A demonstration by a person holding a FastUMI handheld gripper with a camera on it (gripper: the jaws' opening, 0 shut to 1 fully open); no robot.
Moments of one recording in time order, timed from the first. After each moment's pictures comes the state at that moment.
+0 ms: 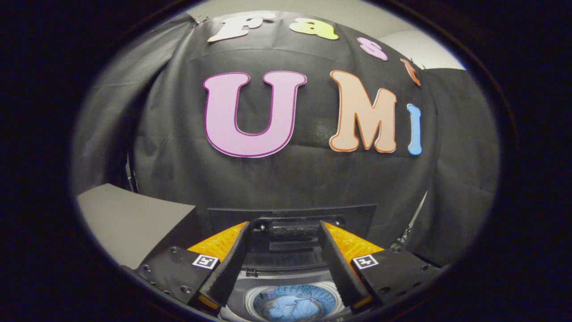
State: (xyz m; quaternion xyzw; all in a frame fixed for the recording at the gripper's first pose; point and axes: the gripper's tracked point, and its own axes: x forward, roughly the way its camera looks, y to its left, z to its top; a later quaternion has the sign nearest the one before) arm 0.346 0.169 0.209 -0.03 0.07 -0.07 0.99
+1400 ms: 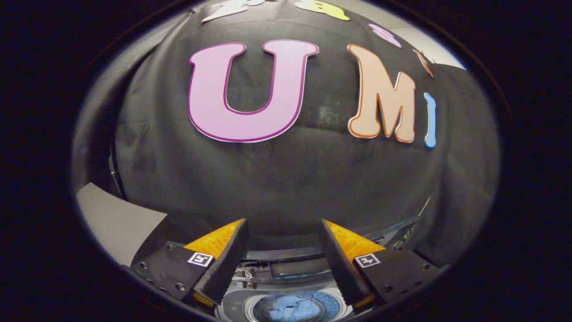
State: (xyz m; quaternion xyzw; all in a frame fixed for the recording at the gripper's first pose) arm 0.406 0.169 0.181 -0.04 0.13 -0.08 0.99
